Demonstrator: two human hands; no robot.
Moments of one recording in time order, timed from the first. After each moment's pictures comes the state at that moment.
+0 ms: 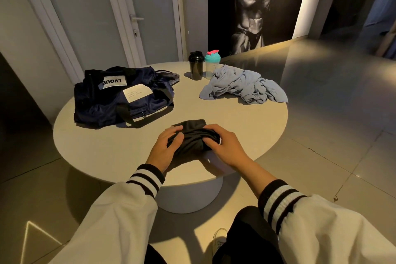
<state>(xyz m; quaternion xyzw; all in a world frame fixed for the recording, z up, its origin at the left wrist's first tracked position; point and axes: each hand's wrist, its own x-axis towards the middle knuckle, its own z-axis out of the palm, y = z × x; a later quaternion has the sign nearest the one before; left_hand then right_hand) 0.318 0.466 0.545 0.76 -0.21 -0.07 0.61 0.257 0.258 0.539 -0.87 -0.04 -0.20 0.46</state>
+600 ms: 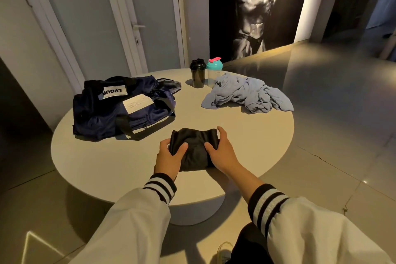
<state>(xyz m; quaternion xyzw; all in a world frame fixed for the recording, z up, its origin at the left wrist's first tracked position) 0.363 0.435 0.515 0.79 -0.04 -0.04 0.60 0.308 0.266 0.525 -0.83 0.17 -0.14 0.51</state>
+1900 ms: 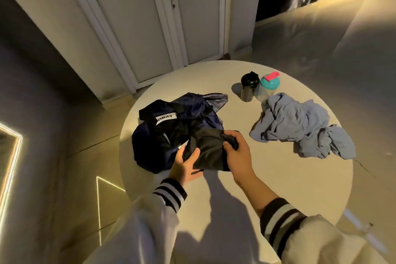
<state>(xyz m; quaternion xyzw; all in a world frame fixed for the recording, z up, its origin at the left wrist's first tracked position) 0.511 0.508 0.745 0.63 0.15 -0.25 0.72 0.490 0.340 0.745 -0.71 0.18 -0.13 0.67</state>
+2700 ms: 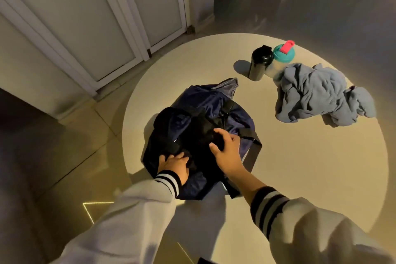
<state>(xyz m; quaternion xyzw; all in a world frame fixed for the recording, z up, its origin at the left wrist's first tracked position) 0.737 0.663 0.655 0.90 -0.31 -0.29 -0.12 0.646 0.500 0.665 -0.79 0.31 -0.05 0.52</state>
